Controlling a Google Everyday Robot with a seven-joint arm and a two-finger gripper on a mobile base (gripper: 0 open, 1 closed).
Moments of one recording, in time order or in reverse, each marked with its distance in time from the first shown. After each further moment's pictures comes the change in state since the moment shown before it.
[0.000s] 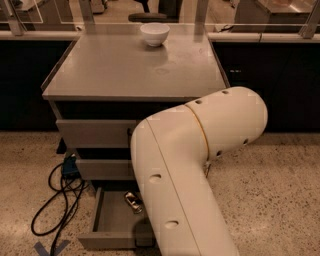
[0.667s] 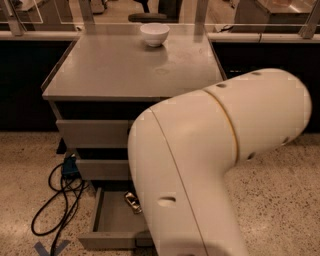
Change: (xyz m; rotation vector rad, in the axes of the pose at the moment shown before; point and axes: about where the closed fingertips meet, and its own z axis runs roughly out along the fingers) arm 0.062 0.045 -0.048 -0.002 0.012 0.134
